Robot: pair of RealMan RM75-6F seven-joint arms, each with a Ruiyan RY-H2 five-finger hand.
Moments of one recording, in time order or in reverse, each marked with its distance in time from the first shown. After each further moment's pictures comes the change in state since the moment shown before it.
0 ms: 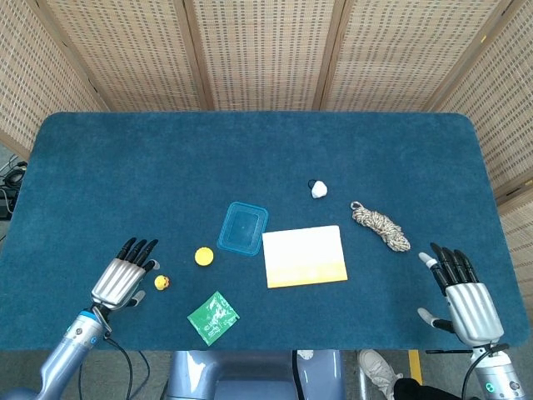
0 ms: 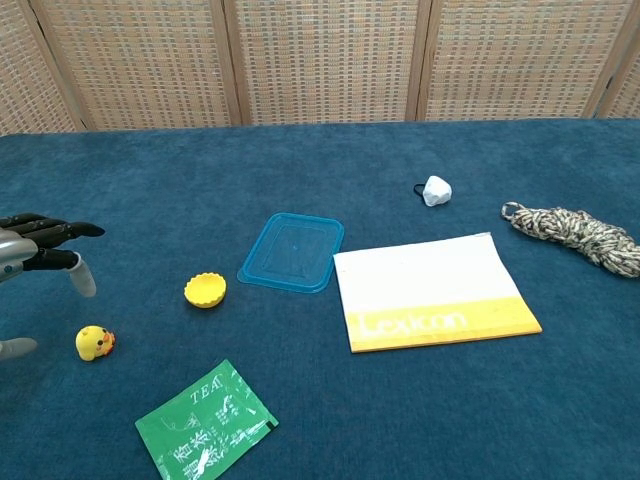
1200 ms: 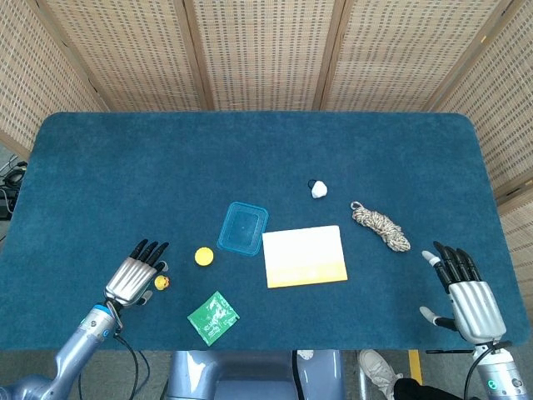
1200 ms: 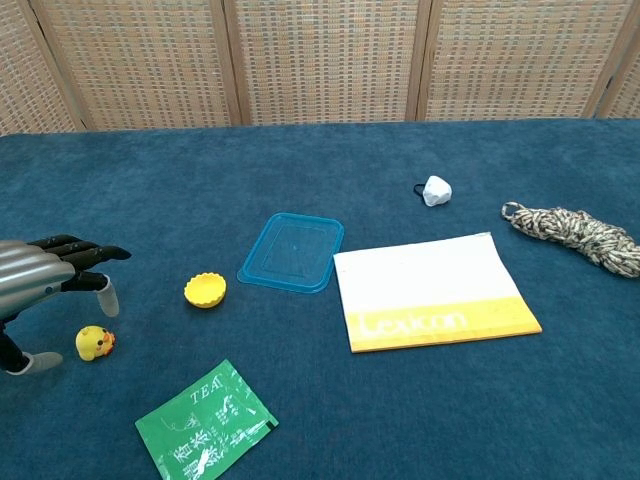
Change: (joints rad) left arm -0.079 -0.072 0.029 0.091 -0.066 -0.054 0.012; right arm 0.006 0.006 0.006 0.004 0.024 -0.017 0.032
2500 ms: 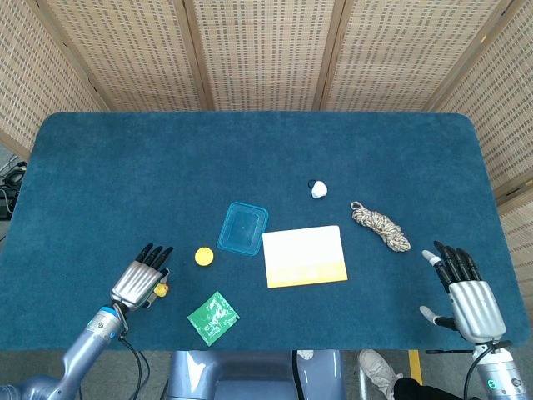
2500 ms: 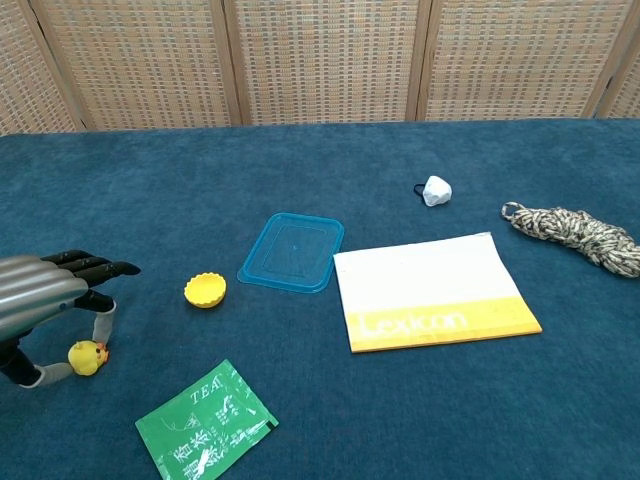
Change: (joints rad) left arm -0.029 -0.038 0.037 0.014 -0.046 0.005 0.034; right arm 0.001 -0.004 0.002 0.004 0.002 0.001 0.002
